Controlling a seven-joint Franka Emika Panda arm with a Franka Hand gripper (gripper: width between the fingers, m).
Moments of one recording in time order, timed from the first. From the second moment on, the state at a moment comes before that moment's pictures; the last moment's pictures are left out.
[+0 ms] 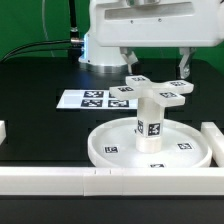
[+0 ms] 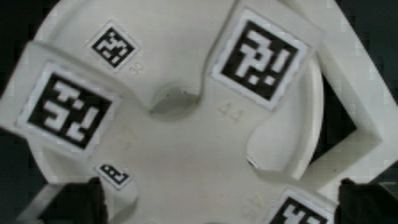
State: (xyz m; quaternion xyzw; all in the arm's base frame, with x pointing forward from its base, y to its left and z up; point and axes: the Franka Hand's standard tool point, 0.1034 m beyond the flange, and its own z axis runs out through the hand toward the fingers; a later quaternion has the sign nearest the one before) arm 0.567 0.042 0.130 -0.97 0.24 0.02 0.07
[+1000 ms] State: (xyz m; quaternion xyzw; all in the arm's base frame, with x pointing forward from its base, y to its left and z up) arm 0.575 0.042 0.128 -0.98 -0.20 0.01 0.05
